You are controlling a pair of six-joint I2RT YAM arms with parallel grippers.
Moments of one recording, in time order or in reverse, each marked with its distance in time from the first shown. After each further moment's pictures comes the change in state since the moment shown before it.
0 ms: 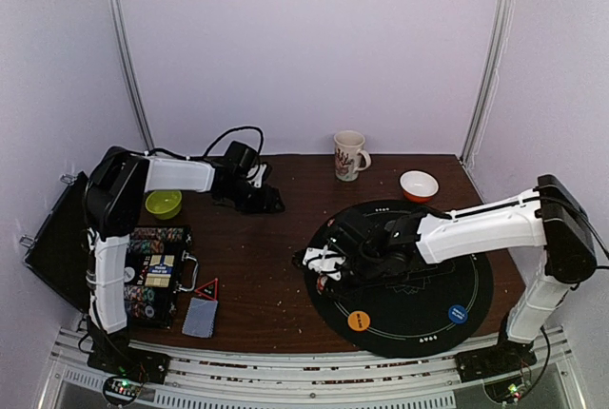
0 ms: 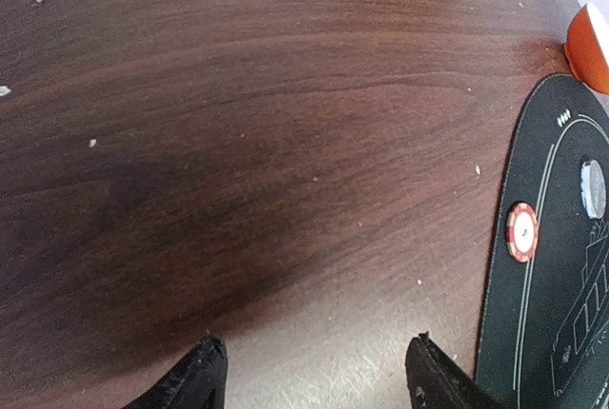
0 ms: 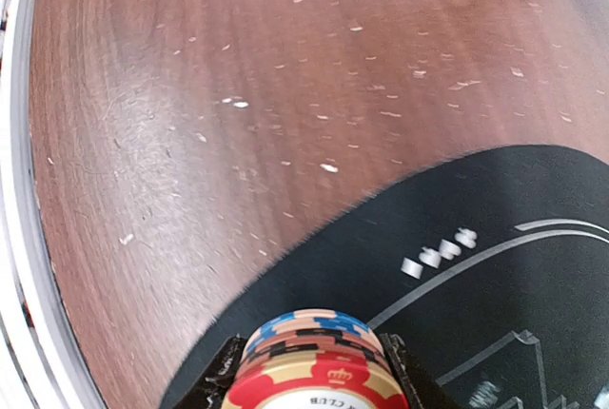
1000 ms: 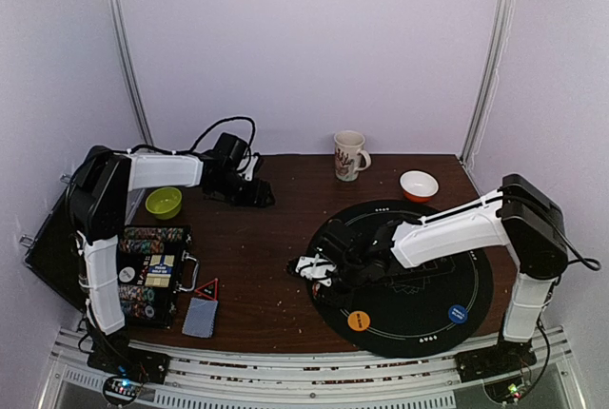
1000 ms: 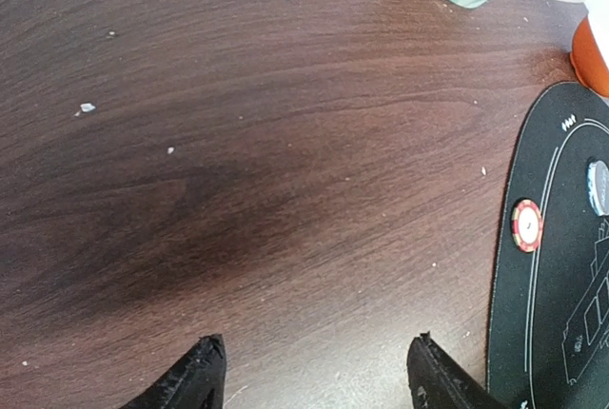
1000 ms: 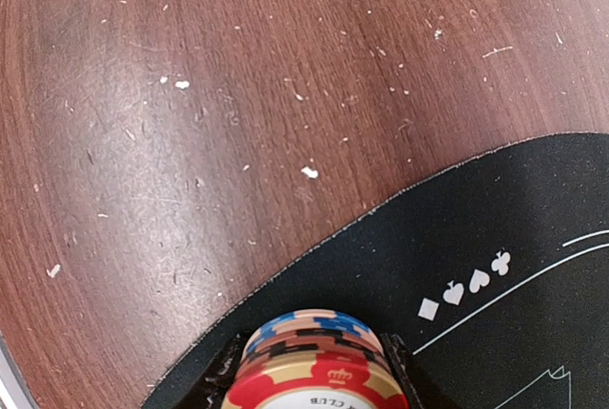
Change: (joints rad) left arm 0.021 -0.105 -0.043 -0.043 -0.076 0.062; right arm -0.003 0.160 0.040 0.045 0.024 -0.002
